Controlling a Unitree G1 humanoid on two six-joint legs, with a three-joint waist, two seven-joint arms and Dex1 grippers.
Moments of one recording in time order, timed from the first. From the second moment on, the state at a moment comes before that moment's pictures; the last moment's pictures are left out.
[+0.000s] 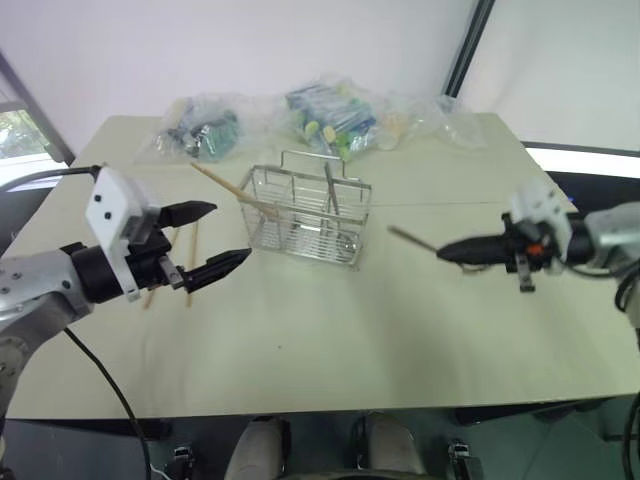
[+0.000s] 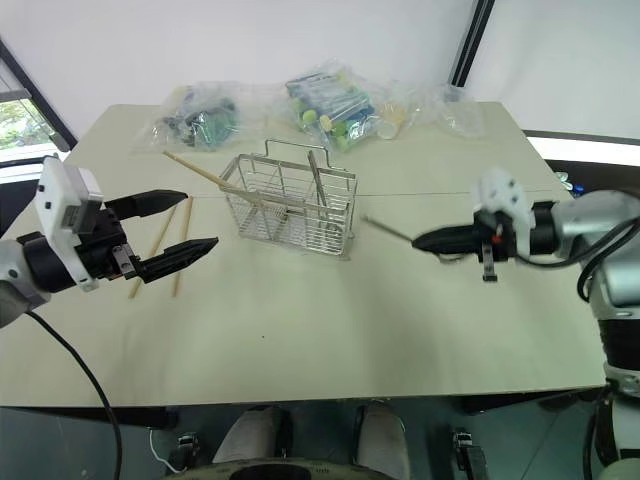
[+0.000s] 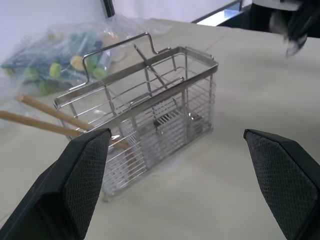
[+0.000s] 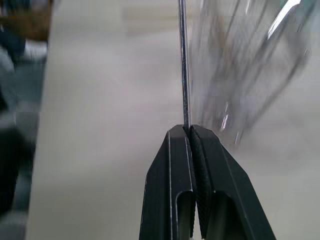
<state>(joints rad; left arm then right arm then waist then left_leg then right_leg) -0.13 0.96 0.43 -0.66 -0.96 0.81 -0.61 -0.57 -0.95 -0.18 -0.18 0.67 0.68 1.31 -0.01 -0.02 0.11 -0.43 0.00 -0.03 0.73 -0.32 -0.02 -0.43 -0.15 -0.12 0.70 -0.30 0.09</state>
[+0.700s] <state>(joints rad) -0.25 0.94 0.36 -0.59 -0.93 0.80 -0.63 -0.78 -0.32 -0.05 -0.07 0.58 0.76 0.54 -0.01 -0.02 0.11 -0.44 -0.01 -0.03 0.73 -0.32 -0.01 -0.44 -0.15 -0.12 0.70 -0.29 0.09</state>
